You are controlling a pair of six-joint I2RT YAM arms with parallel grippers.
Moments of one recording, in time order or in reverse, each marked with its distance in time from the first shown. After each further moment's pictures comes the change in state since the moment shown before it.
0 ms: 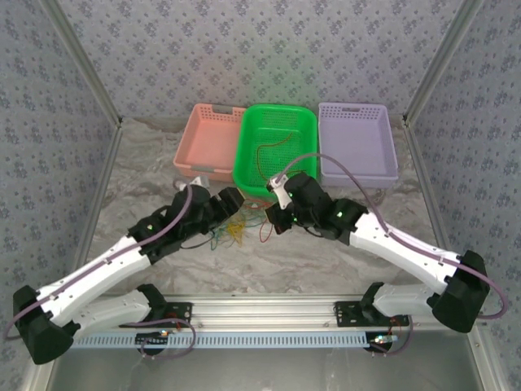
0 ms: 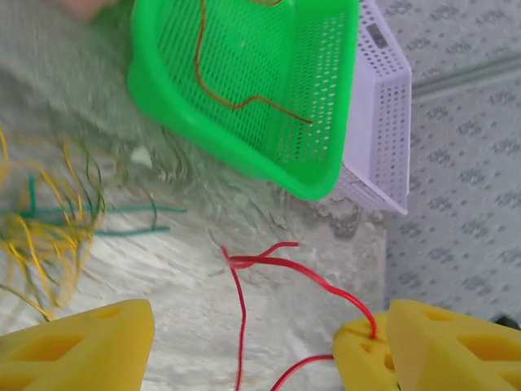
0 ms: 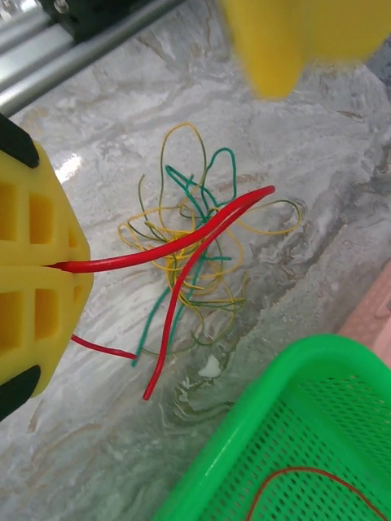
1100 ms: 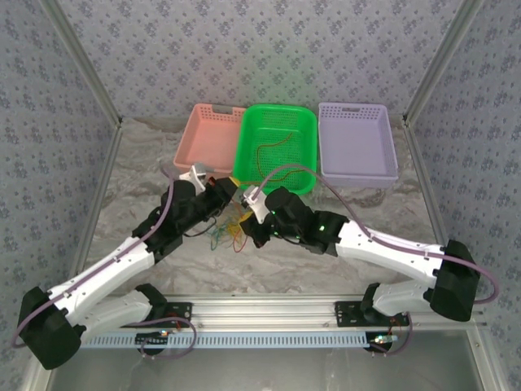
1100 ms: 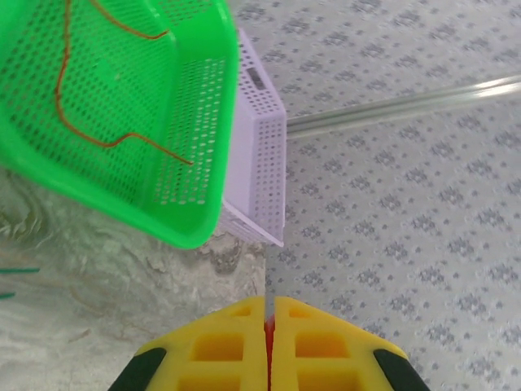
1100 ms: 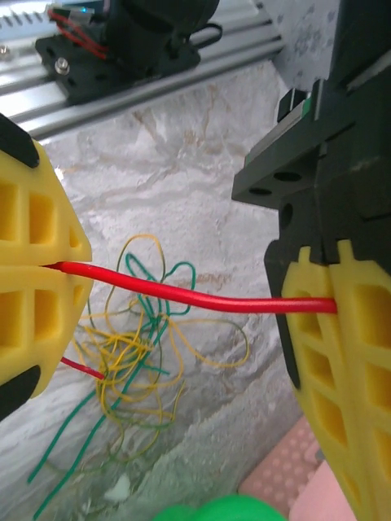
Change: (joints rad) left arm 0.140 0.011 -0.106 0.470 0.166 0.038; right arm 0.158 0.074 -0.026 0.243 -0.063 -0.034
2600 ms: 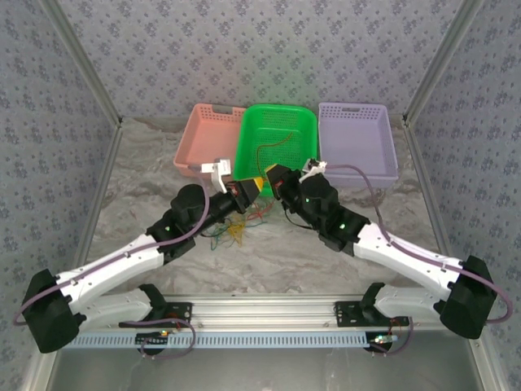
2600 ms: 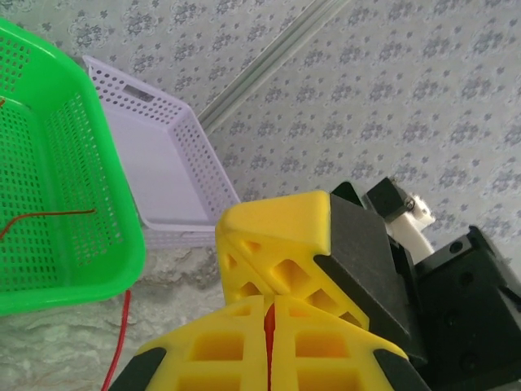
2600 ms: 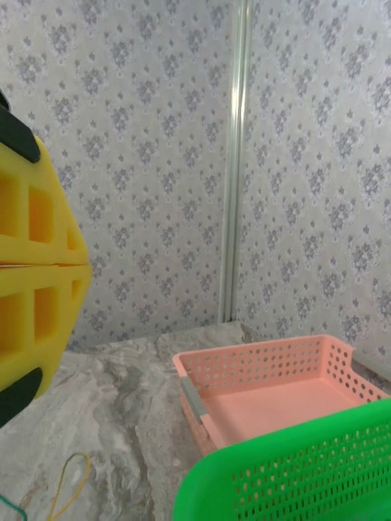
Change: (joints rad) left arm -0.172 0.090 0.048 0.207 -0.010 0.446; right arm -0.173 -0.134 -0.101 0.385 0.343 1.268
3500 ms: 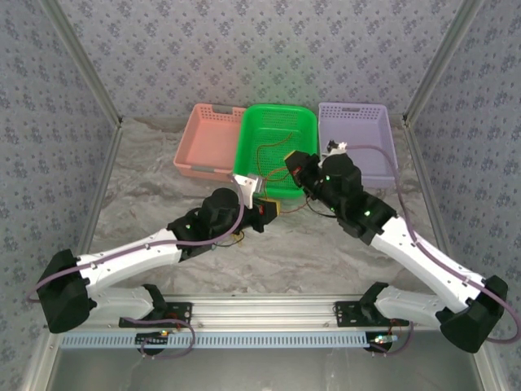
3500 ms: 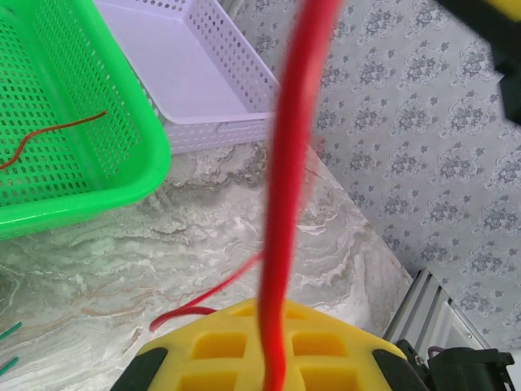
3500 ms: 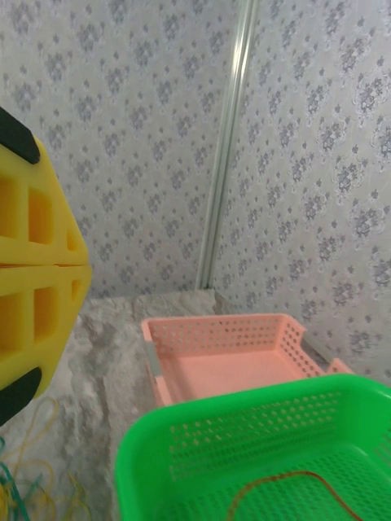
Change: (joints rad) left arm -0.114 0.140 0.056 -0.181 0.006 0.203; right arm -0.153 -0.072 0.180 -0.327 -0.106 -0.197
